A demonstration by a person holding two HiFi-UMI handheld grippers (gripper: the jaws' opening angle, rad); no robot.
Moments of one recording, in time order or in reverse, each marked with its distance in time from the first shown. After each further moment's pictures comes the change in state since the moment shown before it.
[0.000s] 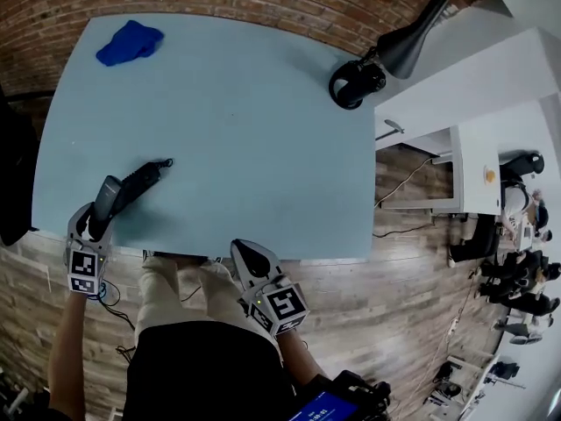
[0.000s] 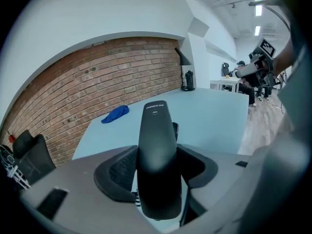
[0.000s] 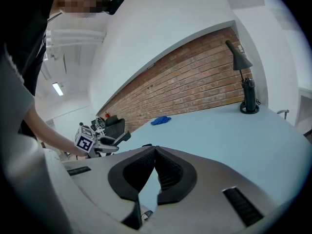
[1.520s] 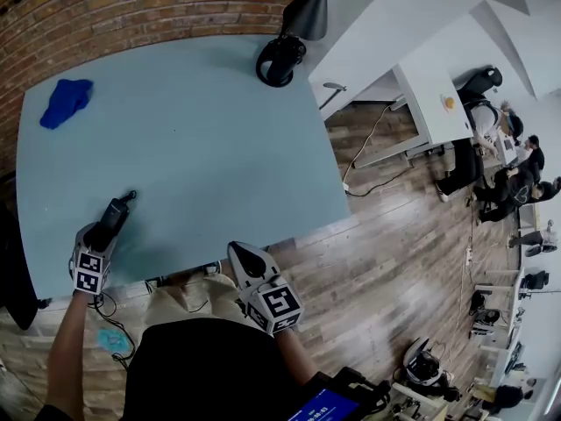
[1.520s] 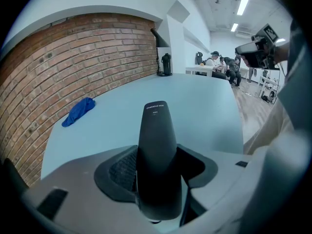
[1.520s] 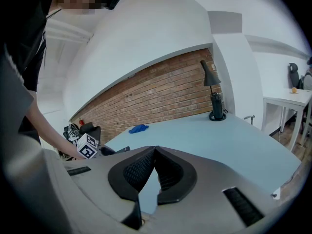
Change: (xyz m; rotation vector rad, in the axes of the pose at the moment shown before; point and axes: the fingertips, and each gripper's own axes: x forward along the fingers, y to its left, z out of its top) left arm 0.096 -0.036 -0.007 0.189 0.149 -0.296; right arm -0.052 -0.027 0.000 0.047 -0.107 -0.304
